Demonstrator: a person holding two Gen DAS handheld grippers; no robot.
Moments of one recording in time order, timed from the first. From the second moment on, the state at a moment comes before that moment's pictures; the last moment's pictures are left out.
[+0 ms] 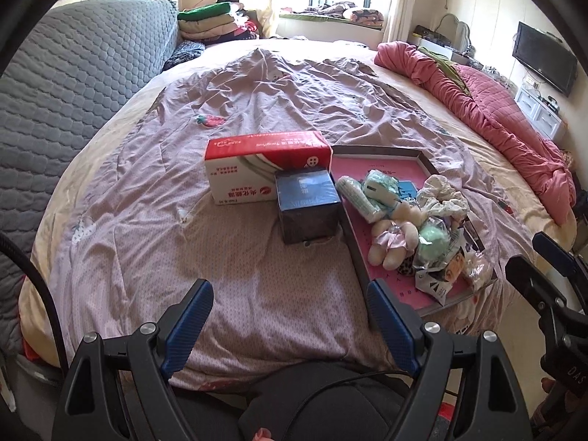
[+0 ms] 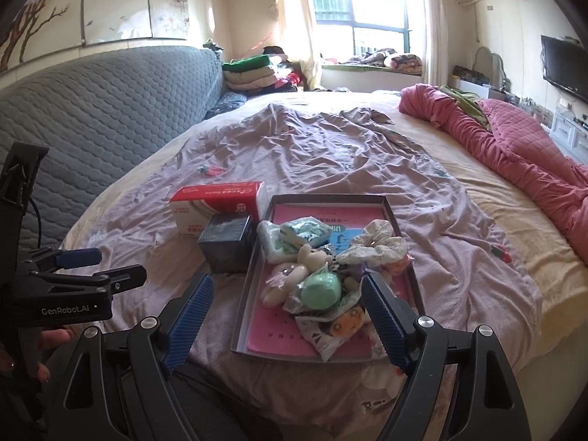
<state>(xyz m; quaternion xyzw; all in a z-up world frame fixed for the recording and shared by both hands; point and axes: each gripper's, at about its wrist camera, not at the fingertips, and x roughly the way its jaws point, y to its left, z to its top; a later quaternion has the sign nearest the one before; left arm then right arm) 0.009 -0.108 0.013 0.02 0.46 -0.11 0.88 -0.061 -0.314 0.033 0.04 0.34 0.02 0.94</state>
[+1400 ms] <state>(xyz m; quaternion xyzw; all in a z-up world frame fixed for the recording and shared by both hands) -0.014 -0.119 0.000 0.04 0.47 -0.10 0.88 -0.069 -0.314 0.010 0.05 0.37 0.02 0.93</state>
